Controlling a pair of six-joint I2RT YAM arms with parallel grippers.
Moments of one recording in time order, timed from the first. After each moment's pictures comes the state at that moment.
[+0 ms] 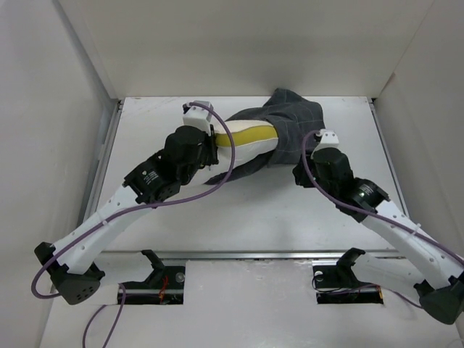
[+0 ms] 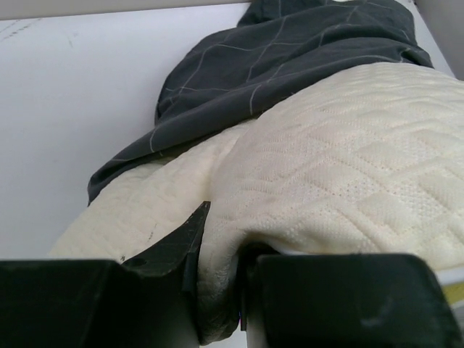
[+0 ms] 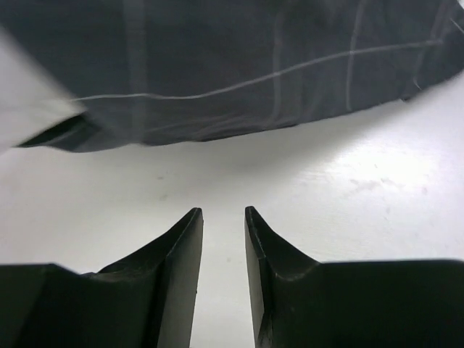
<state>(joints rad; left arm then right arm) -0.82 1.12 1.32 -0.57 -0.47 -0.36 0.67 1.00 0.96 -0.55 0.38 0.48</state>
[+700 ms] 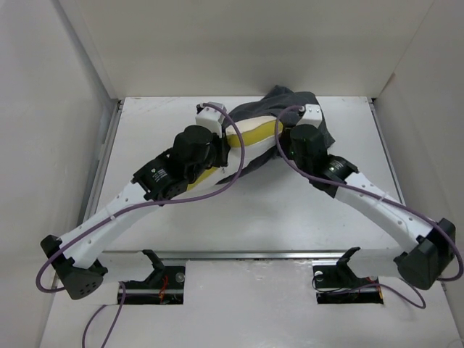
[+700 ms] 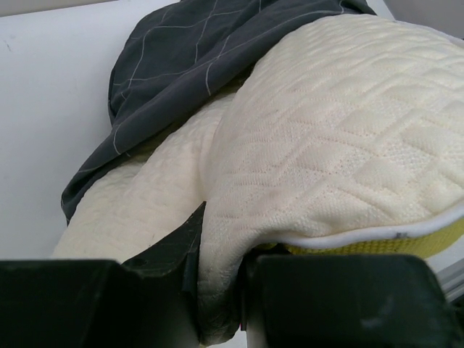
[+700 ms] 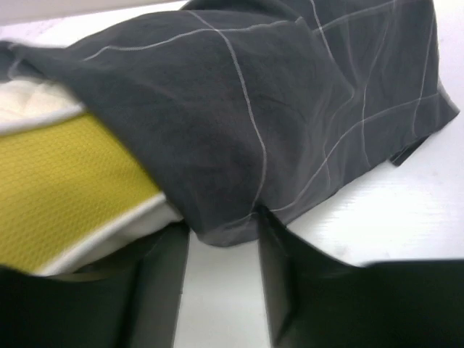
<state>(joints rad) -0.85 1.17 1.33 -0.53 -0.35 -0.34 0.68 1.23 1.14 -0.31 0.52 0.42</state>
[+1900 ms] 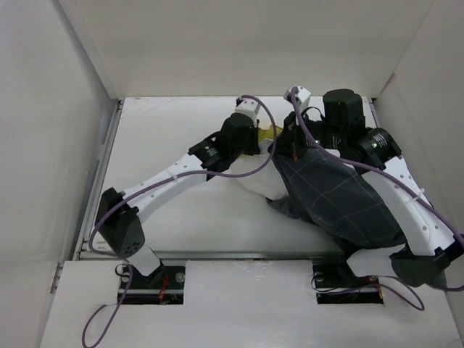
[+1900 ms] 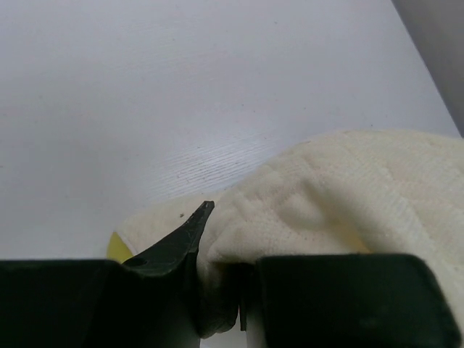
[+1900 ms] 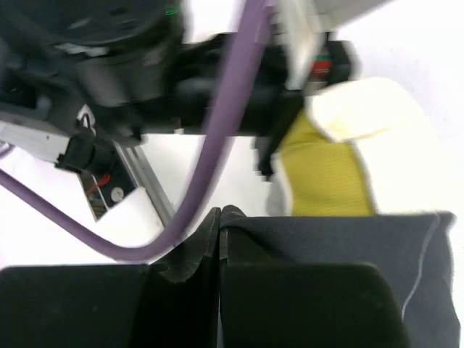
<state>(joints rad) -0.82 1.62 1.44 -0.27 -0.23 -0.42 0.54 1.29 1.63 -0.81 -0.53 0.05</state>
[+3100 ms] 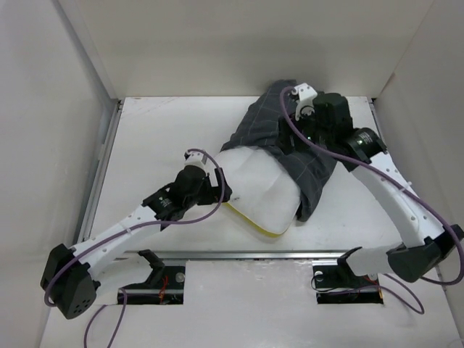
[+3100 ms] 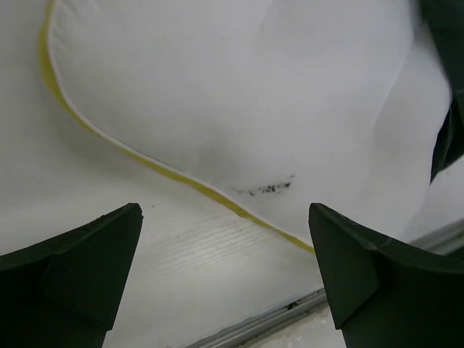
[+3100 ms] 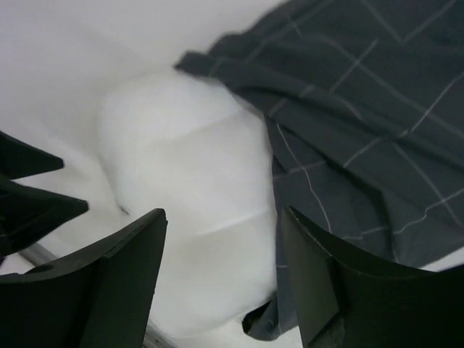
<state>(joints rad) -0.72 1.03 0.72 -0.34 -0.18 -0.68 0.51 1.36 1.59 -0.76 -0.11 0.06</state>
